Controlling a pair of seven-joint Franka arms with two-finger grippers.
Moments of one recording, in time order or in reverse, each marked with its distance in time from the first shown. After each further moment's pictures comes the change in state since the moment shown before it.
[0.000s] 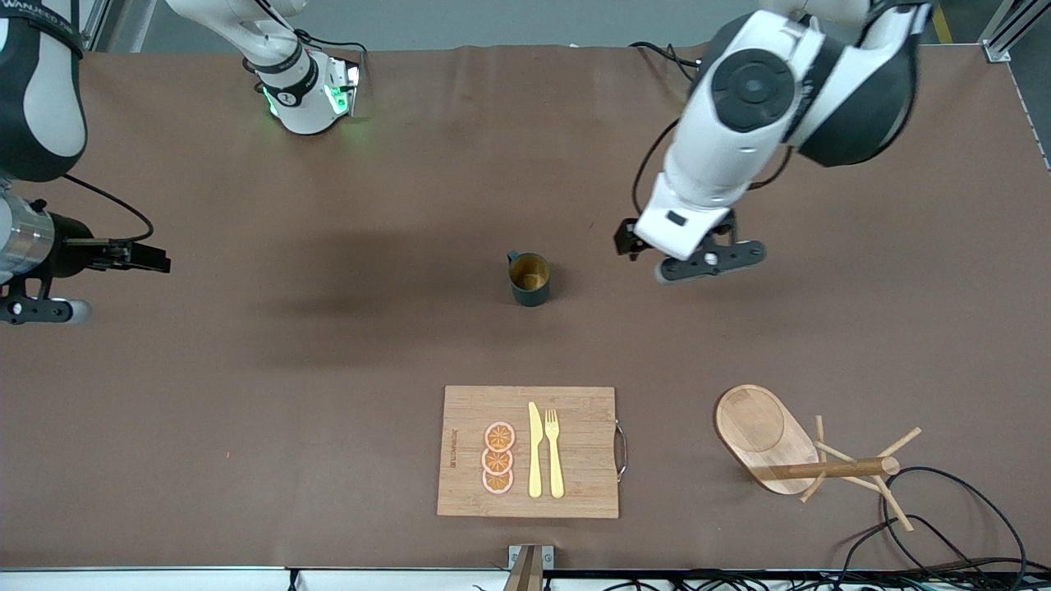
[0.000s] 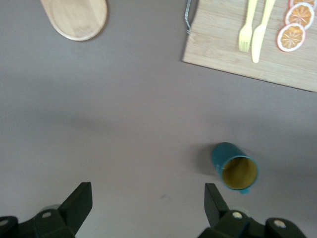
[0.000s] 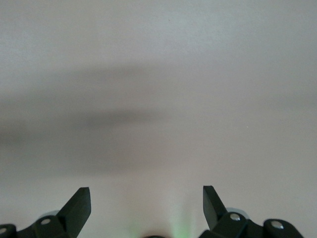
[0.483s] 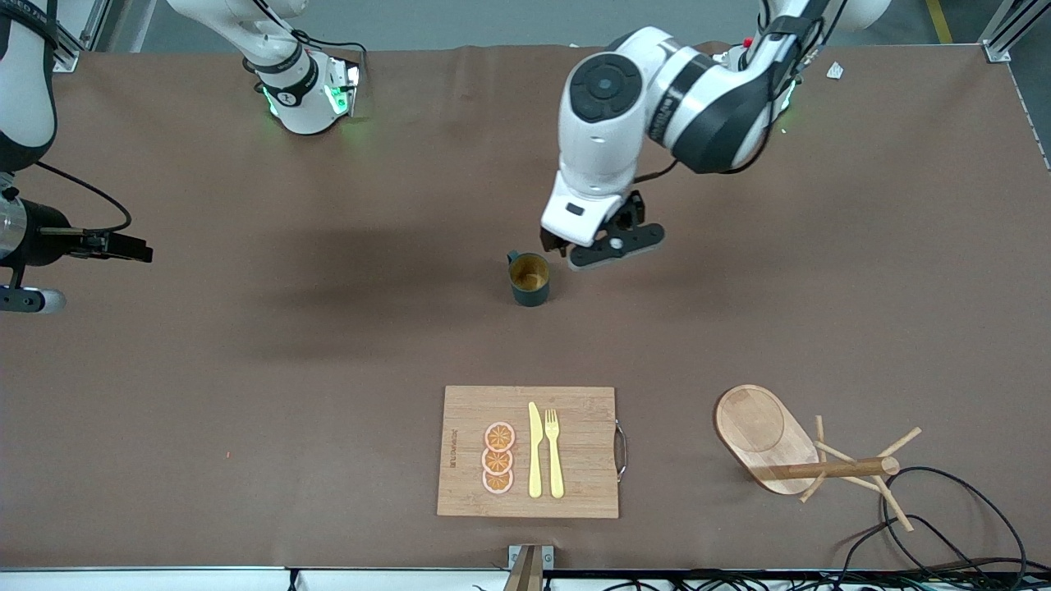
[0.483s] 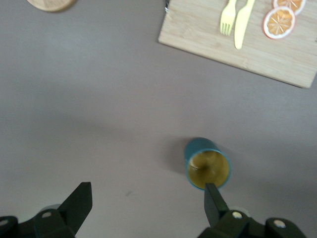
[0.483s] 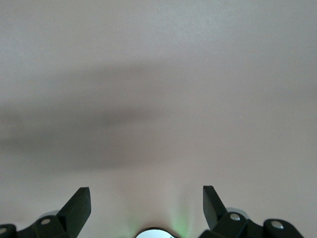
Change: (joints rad) left arm -0.163 0.096 0.000 0.021 0.060 0.075 -0.256; right arm -0.028 -0.013 0.001 0.002 0.000 -0.025 -0.010
